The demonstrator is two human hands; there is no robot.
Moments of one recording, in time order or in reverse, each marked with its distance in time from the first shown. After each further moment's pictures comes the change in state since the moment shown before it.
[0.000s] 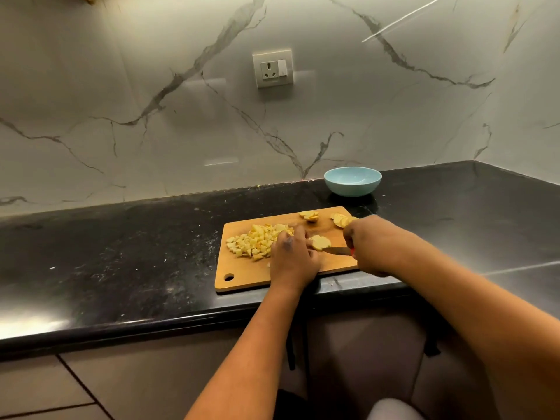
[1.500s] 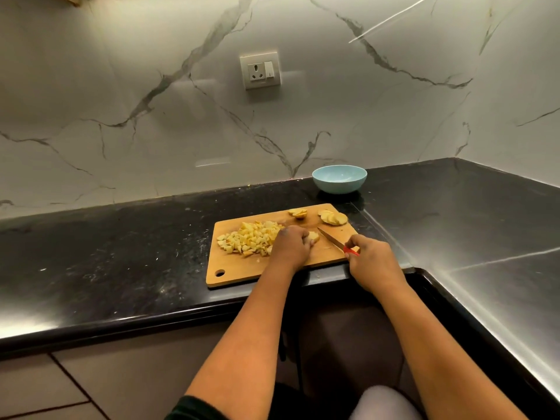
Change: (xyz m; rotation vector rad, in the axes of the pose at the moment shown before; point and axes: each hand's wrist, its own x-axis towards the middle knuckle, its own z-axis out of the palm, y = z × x) left_hand 0.019 0.014 0.000 -0.070 -0.176 0.016; right_hand 0.016 0.037 0.091 0.534 0.381 0.248
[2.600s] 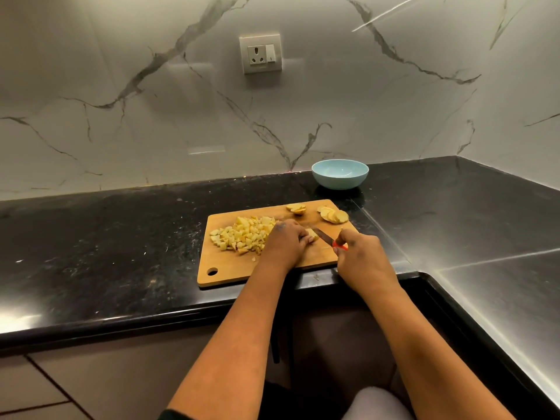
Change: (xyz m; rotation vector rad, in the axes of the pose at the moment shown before) left_hand 0.014 -0.019 0.006 0.019 0.011 0.133; right_hand 0.001 -0.023 0.006 0.020 0.055 -0.108
